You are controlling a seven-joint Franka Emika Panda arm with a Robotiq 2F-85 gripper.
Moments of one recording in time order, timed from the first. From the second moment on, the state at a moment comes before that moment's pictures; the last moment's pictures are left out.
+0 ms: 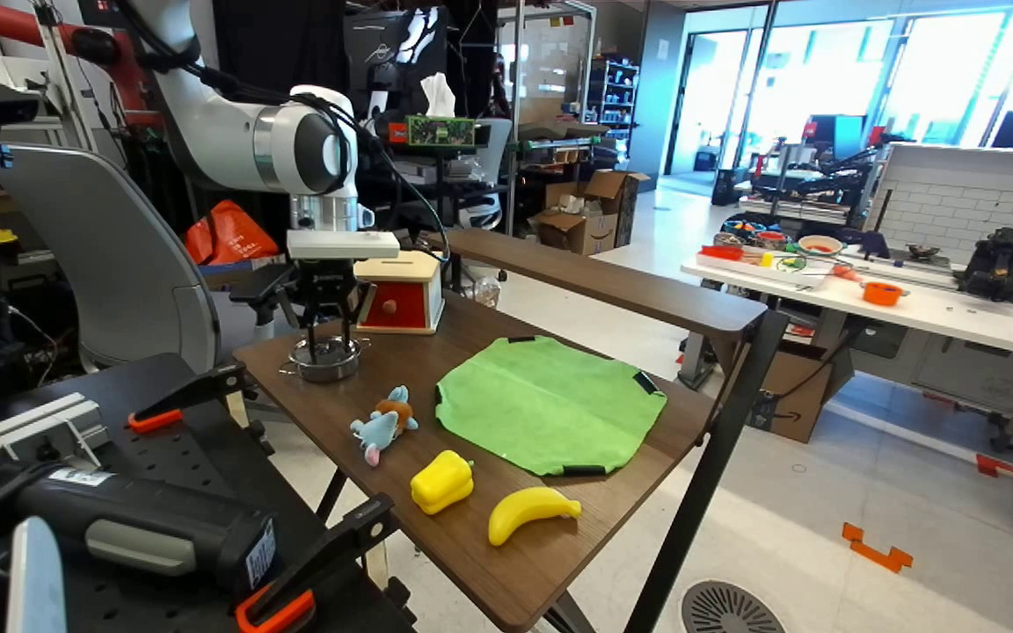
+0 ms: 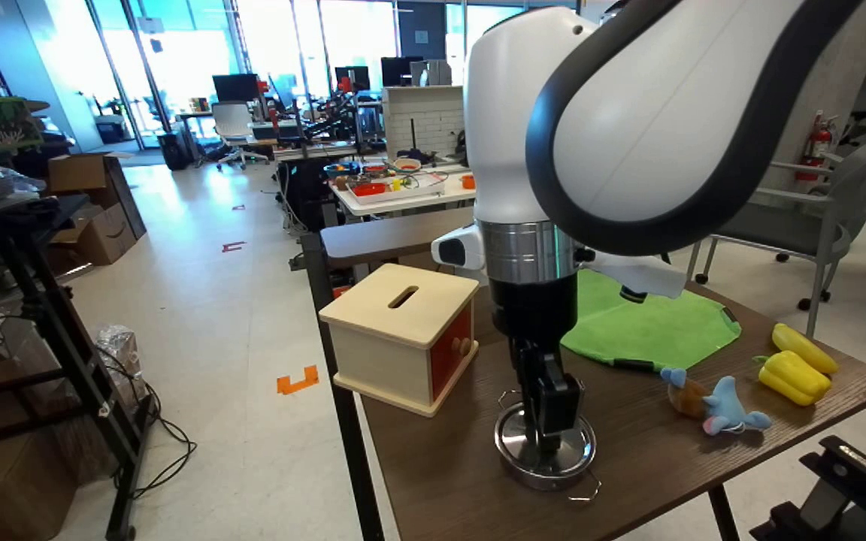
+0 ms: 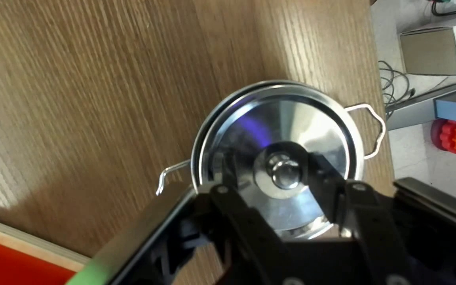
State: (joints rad) arm 0.25 0.80 0.24 -1.88 -0.33 2.51 -0.62
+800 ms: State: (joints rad) arm 0.24 0.82 0.25 -1.81 -0.33 2.45 -0.65
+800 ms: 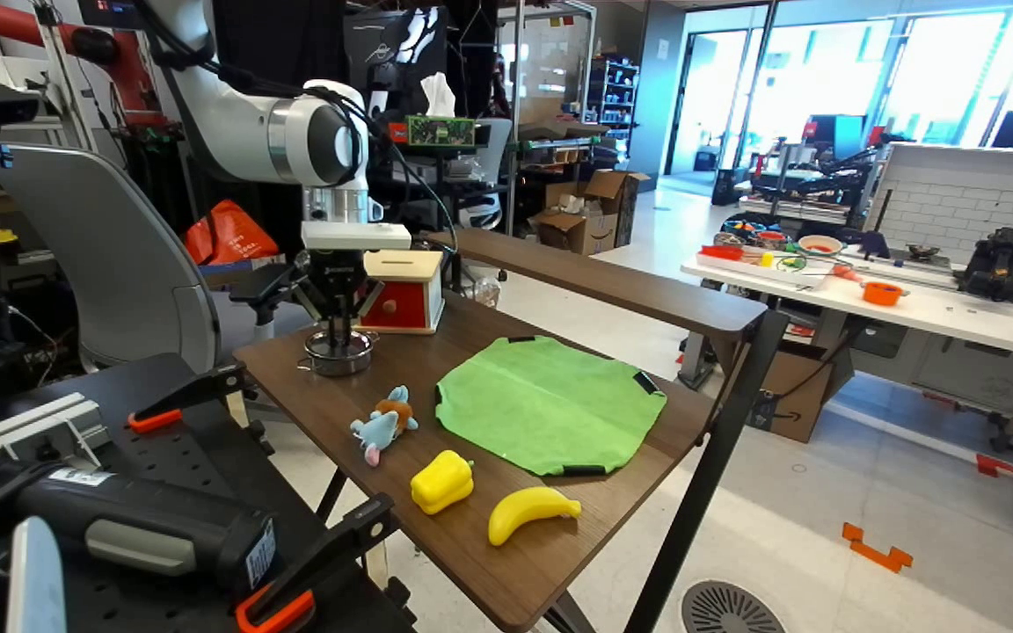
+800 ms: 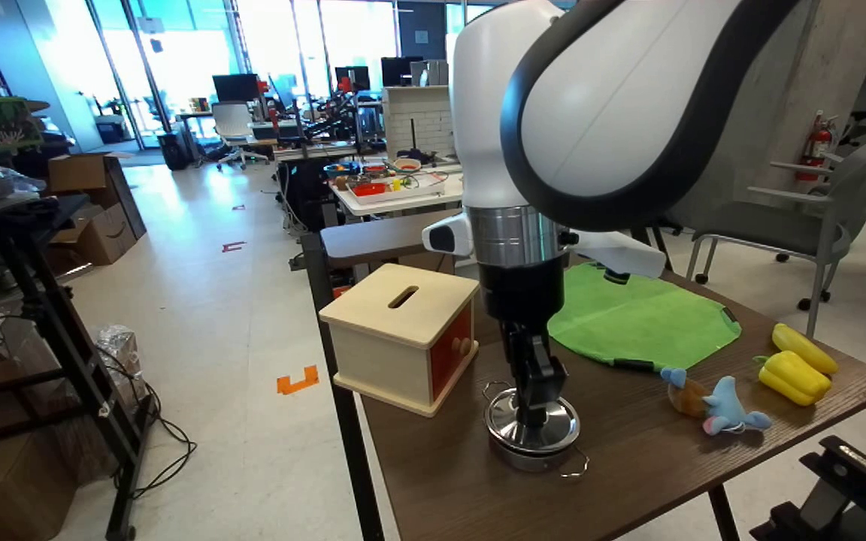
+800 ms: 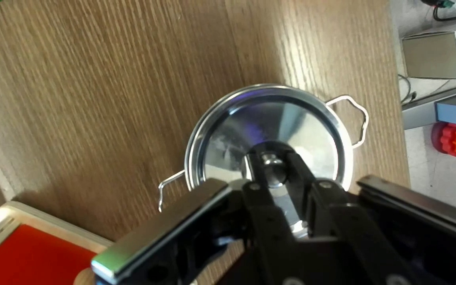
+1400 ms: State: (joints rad) arm 0.18 0.70 0.25 -1.85 -0.32 2.38 -0.66
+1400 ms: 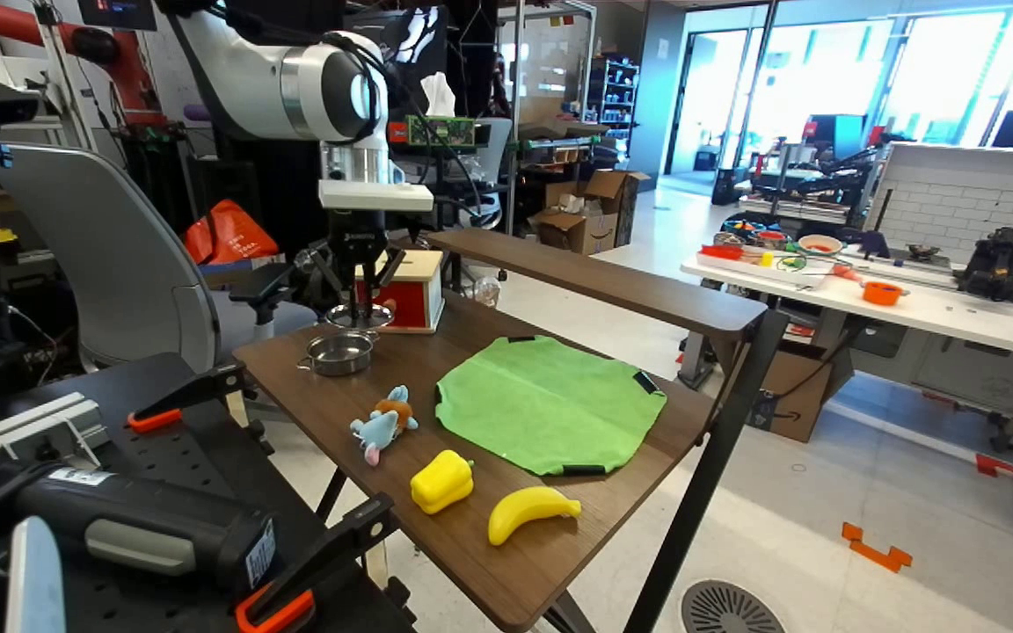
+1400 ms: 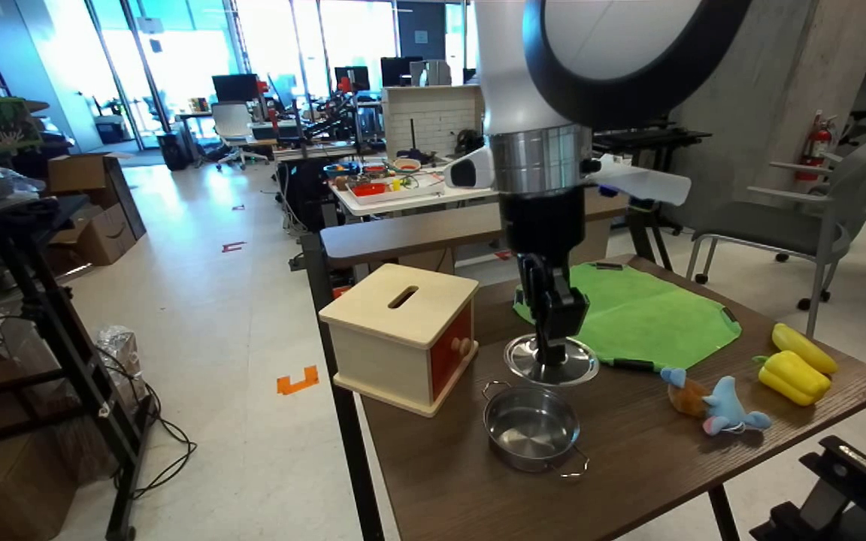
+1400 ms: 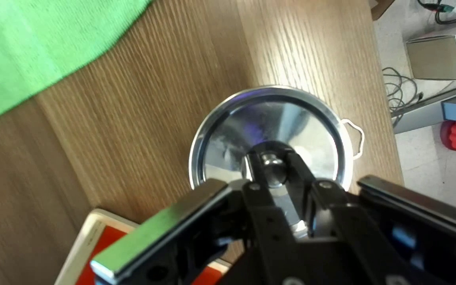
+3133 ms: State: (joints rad) arm 0.17 0.98 0.17 -1.54 -0.33 2.29 -0.66
